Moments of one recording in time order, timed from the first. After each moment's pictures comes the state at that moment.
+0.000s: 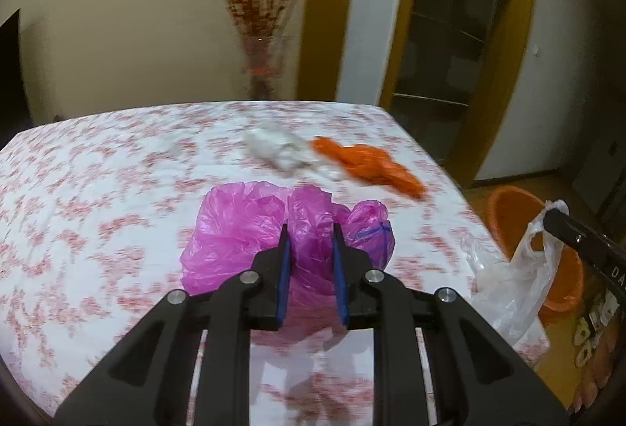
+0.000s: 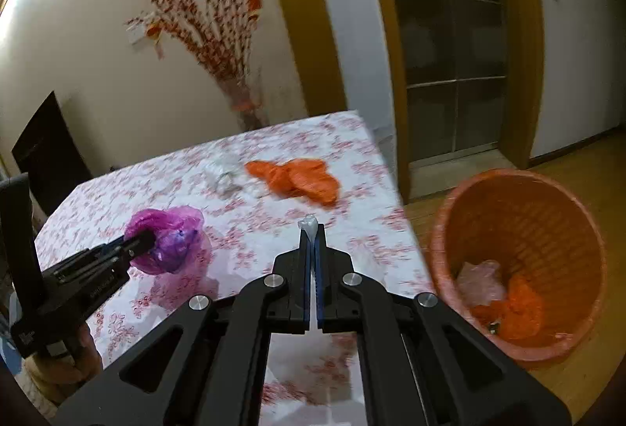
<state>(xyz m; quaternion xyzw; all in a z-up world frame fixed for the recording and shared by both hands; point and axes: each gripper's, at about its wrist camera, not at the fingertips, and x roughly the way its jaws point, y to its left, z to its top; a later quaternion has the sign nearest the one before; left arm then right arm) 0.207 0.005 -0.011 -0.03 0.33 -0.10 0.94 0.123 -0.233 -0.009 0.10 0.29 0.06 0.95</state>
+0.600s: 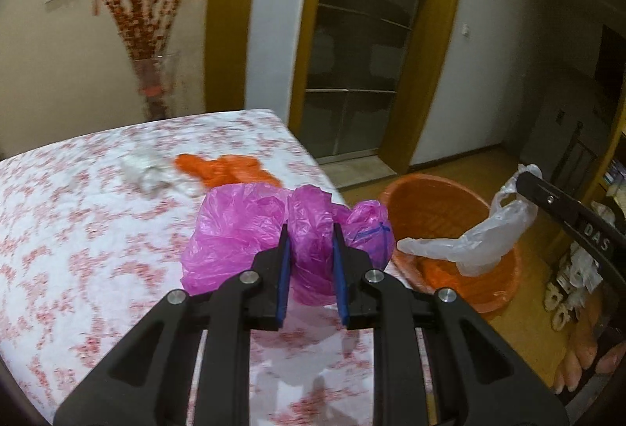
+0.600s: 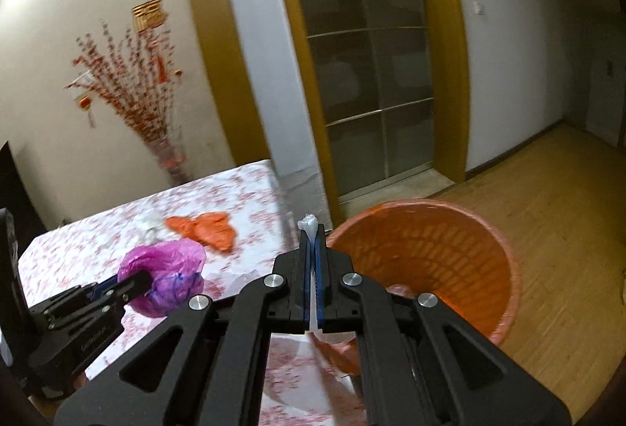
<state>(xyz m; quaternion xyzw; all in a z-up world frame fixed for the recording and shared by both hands) 0.191 -0.109 0.006 0.00 0.32 -0.22 0.92 0.093 -0.324 0.015 0.12 0.23 -0.07 0.96</state>
